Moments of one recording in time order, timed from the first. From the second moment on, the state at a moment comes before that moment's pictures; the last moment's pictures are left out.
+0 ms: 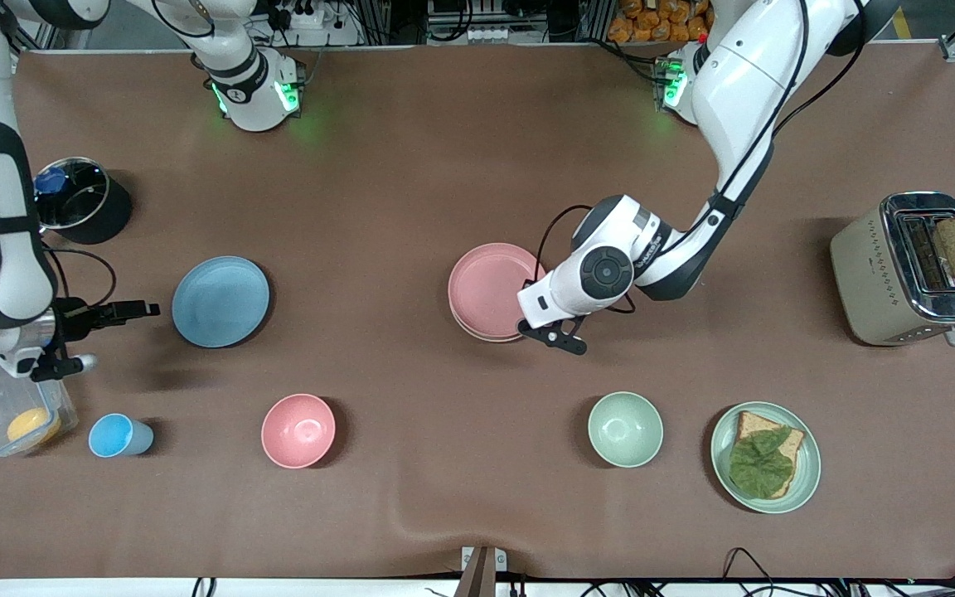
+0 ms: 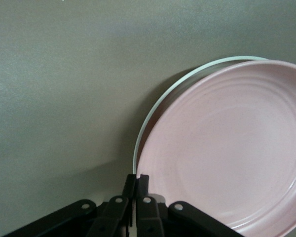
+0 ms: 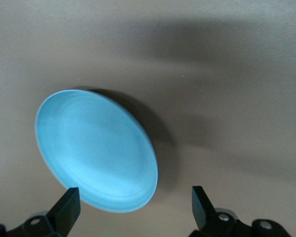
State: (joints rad) left arm -0.25 0.70 -0.41 -1.66 0.04 2.21 -0.26; right arm -0.19 0.62 -0.13 -1.63 0.28 1.78 -0.58
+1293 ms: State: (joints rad) left arm -0.22 0.66 -0.41 -1.61 0.04 2.20 -0.36; right arm -0.15 0.67 -0.13 -1.75 0.24 1.92 -0.61
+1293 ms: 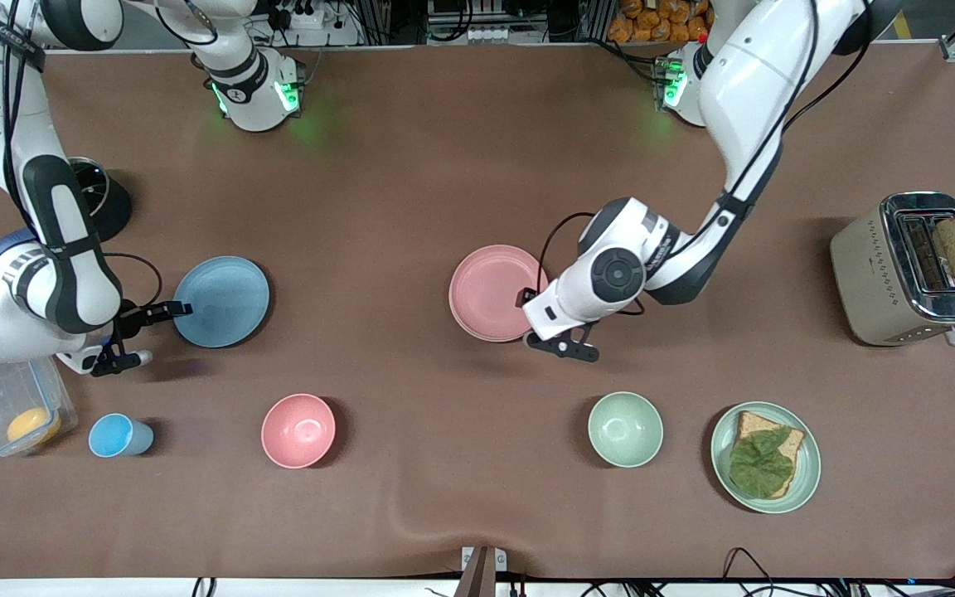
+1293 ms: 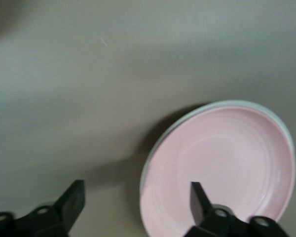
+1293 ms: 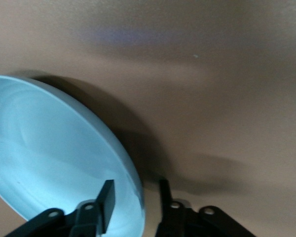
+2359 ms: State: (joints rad) left arm 0.07 0.14 -0.38 -1.48 0.05 1.67 -0.36; right arm -0.06 0.64 -0.09 -1.55 0.35 1.65 -0.48
